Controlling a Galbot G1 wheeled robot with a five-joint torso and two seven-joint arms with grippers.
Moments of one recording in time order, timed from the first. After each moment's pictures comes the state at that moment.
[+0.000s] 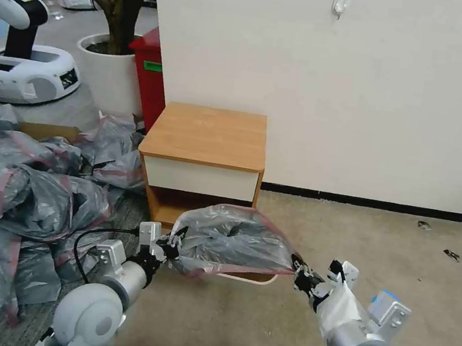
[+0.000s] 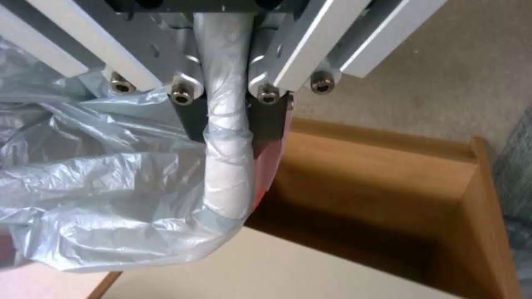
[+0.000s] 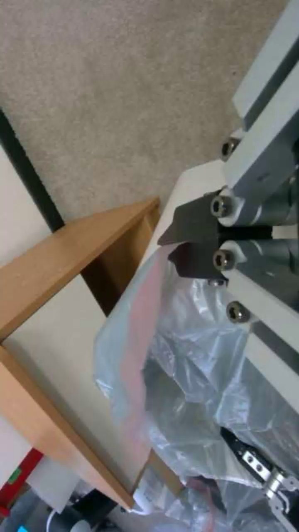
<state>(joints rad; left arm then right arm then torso) 1.45 -1.15 -0.37 -2.17 -0.87 0.44 -0.25 -1.62 1.17 0.34 2.50 1.06 -0.46 0.71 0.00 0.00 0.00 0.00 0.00</state>
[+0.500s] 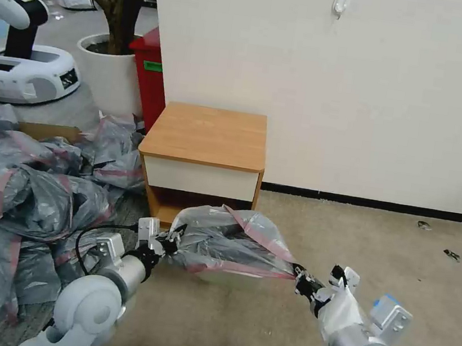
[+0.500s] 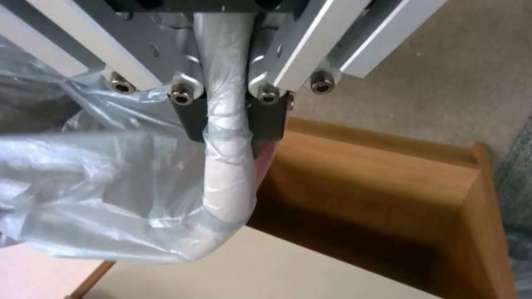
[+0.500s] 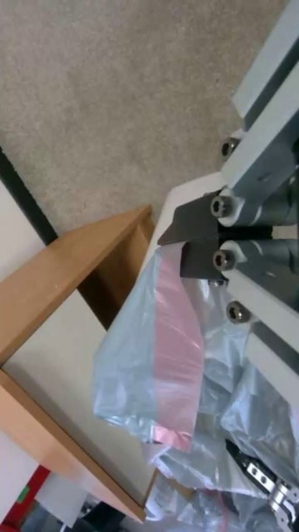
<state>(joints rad) 1.43 -1.13 -0.40 -2.16 -0.94 0.46 -0.27 -1.64 1.20 0.38 2.50 1.11 -0.47 0.73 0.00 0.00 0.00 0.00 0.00</state>
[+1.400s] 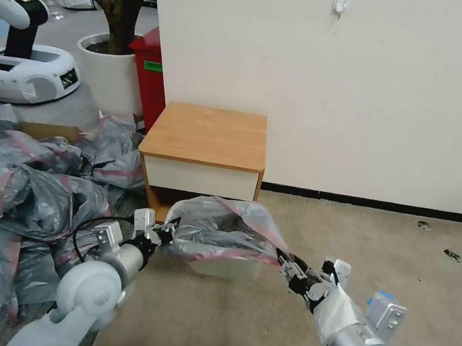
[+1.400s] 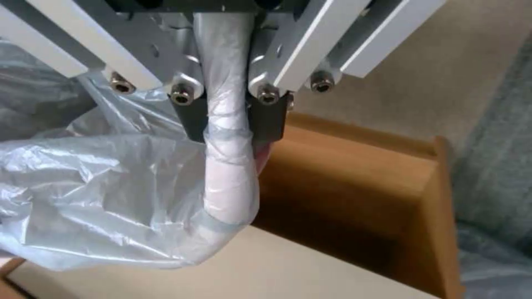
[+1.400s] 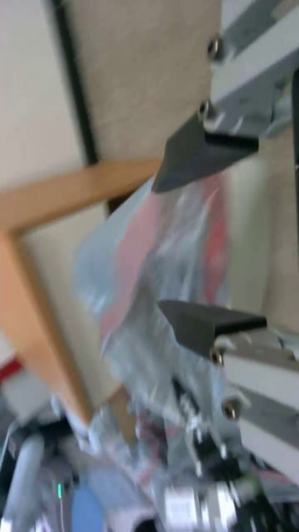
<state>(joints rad) 1.31 -1.11 -0.37 -2.11 -1.02 0.49 -0.41 -1.64 1.14 0.36 2.50 0.77 -0.50 0.32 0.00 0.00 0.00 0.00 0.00</state>
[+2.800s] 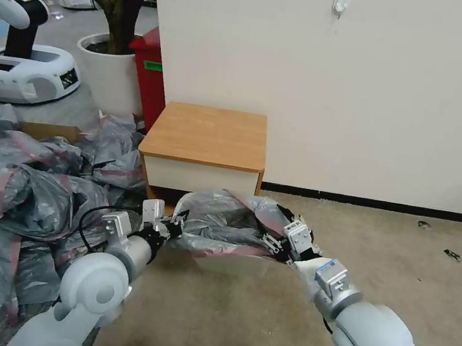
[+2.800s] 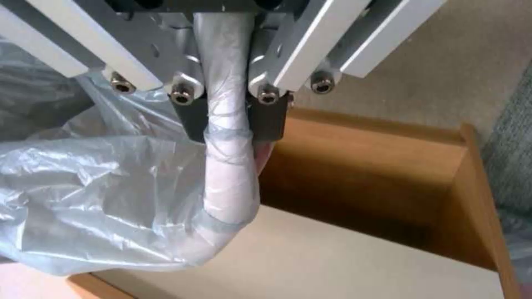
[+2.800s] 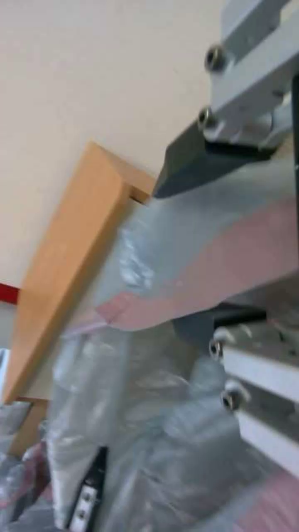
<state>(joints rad) 1.31 -1.13 -0.35 -2.21 -1.01 0.58 -0.44 -1.33 0.96 0.22 2.28 0.07 -0.39 -0.03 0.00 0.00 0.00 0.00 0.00</state>
